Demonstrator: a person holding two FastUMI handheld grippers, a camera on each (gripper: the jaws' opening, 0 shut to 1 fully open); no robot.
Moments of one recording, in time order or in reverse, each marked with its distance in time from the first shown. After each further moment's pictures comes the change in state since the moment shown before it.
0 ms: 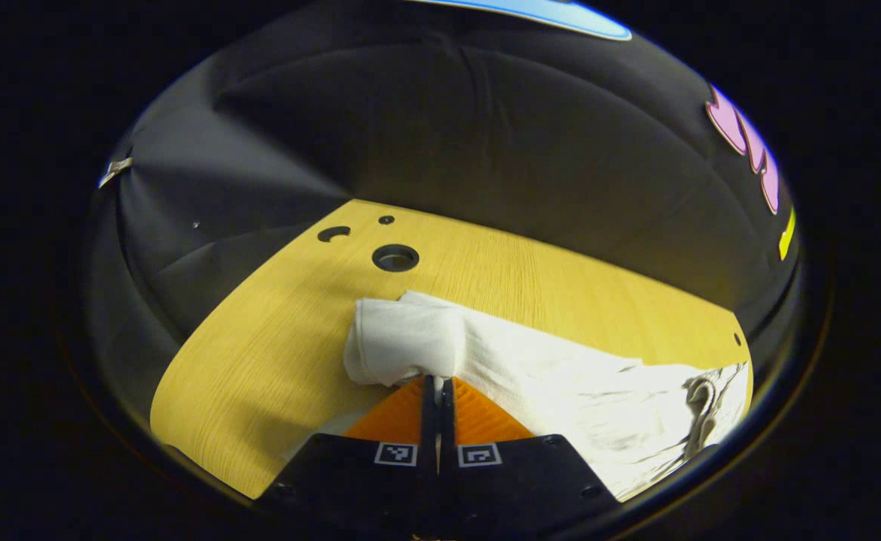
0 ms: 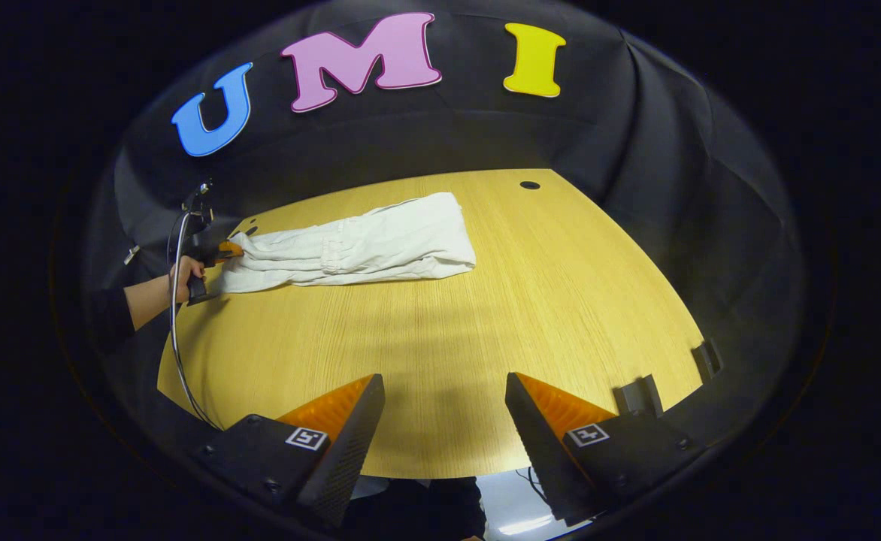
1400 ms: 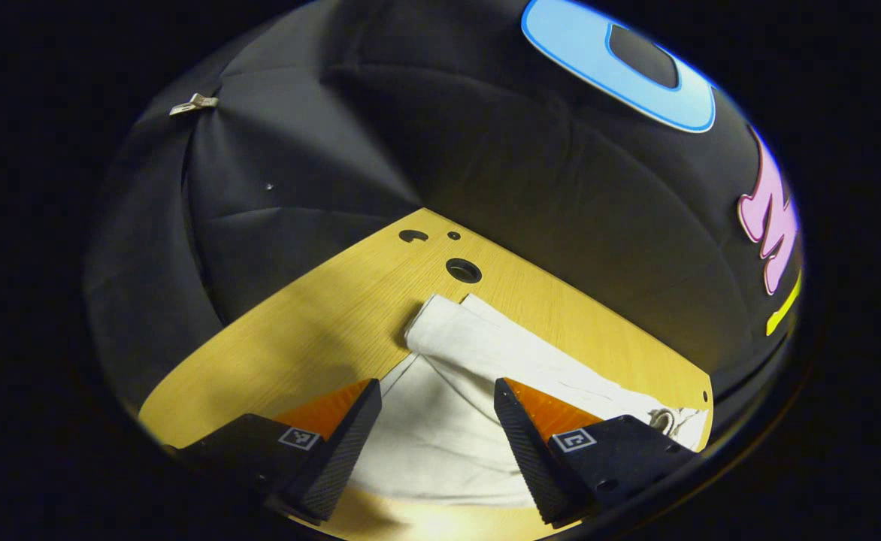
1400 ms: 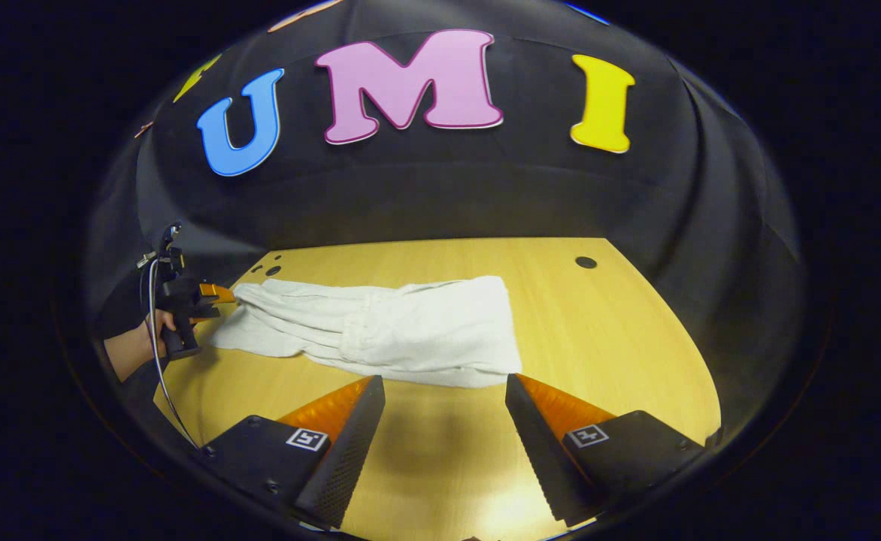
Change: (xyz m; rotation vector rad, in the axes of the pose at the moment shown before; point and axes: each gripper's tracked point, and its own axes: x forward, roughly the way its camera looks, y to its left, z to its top) left arm -0.039 0.060 -0.009 -0.208 -0.021 0.048; right arm 0.067 0.027 0.096 -0.084 -0.150 0.096
